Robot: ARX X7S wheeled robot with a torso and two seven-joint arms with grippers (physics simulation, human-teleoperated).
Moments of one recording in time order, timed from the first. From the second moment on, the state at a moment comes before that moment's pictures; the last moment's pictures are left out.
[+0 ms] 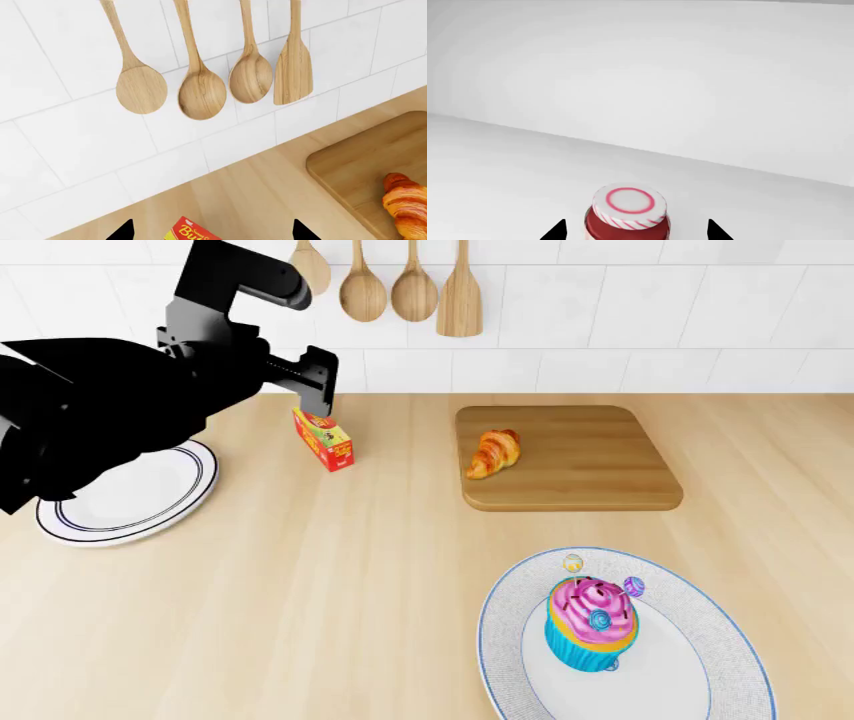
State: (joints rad) left arm -1.65 -0.61 1.40 -0.43 -1.38 -0.47 -0.16; right arm 2.36 0.04 -0.03 1.06 -0.16 1.10 -0.43
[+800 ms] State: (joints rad) left arm -1.63 -0.62 1.39 -0.43 -1.37 -0.47 -0.15; right arm 2.36 0.05 0.00 1.23 -0.01 0.95 -0.33
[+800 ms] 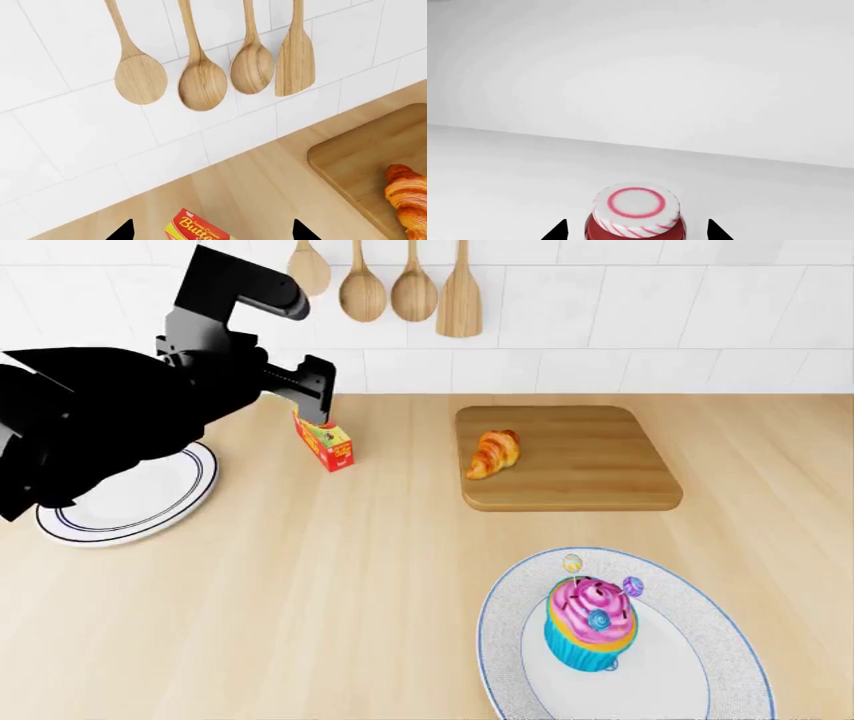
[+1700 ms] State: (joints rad) left arm -1.61 -0.63 1.39 -0.41 -1.37 -0.48 -0.16; right arm 2.35 0.07 -0.06 1.27 -0.04 0.75 -0.31
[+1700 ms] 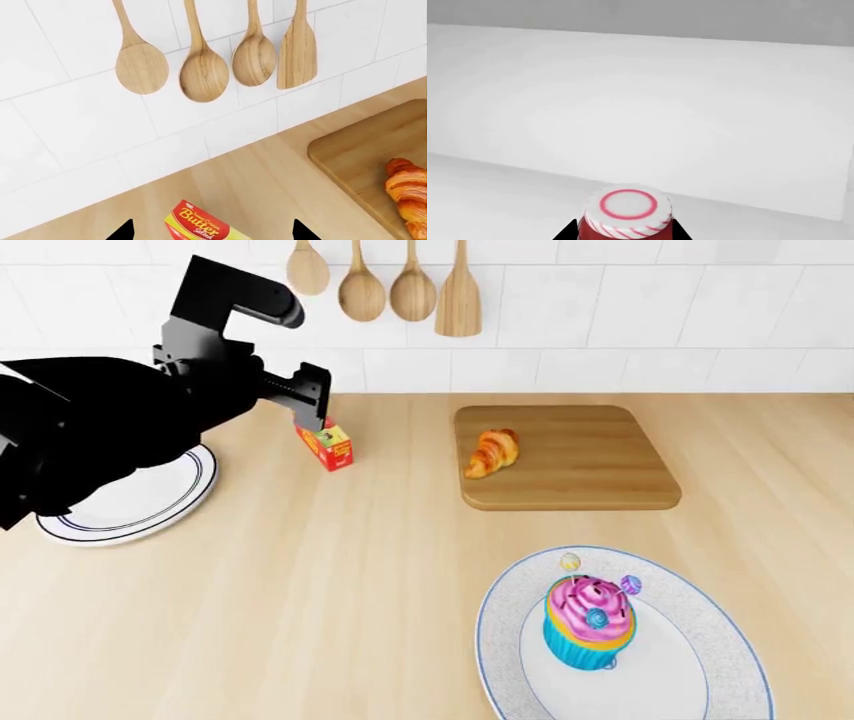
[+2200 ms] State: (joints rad) left arm -1.62 -0.66 1.37 -0.37 -1.38 -0.48 -0.18; right arm 2.35 0.09 0.00 1.07 0.08 0.75 -0.38
